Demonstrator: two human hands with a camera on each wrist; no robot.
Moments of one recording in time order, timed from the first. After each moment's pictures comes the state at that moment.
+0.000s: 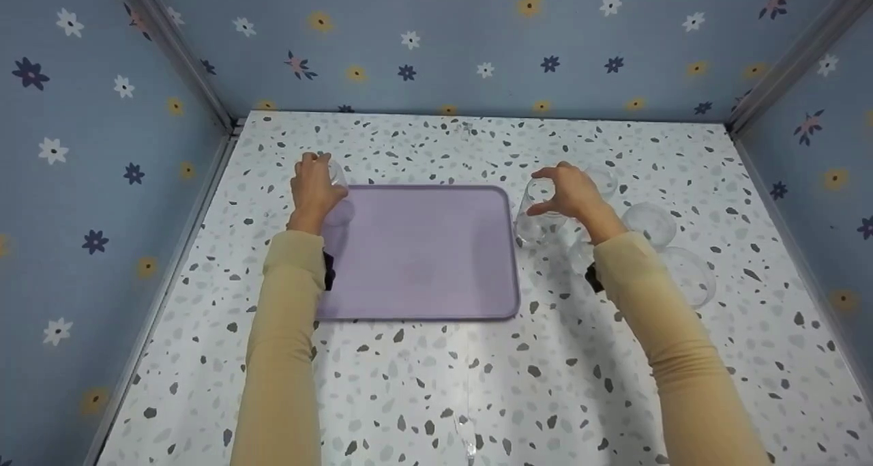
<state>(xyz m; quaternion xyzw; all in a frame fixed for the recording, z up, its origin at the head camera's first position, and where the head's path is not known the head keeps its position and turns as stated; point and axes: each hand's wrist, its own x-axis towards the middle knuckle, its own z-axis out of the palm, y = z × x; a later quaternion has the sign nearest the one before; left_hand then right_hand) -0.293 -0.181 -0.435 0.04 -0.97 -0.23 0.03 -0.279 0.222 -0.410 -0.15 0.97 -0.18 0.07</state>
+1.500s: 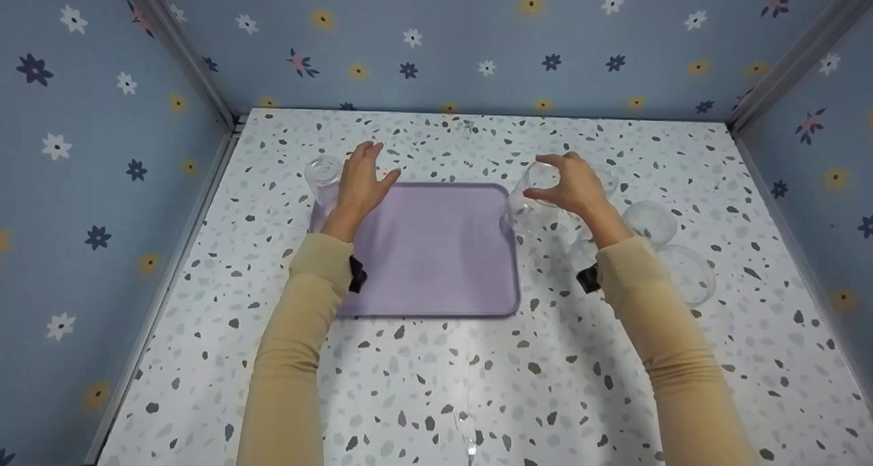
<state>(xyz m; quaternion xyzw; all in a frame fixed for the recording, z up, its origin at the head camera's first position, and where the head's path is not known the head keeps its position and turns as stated) -0.282 -0.120 -0.425 -0.07 -0.95 -0.30 0.07 -0.270 0.217 -0.397 -0.11 0.97 -0.24 0.03</state>
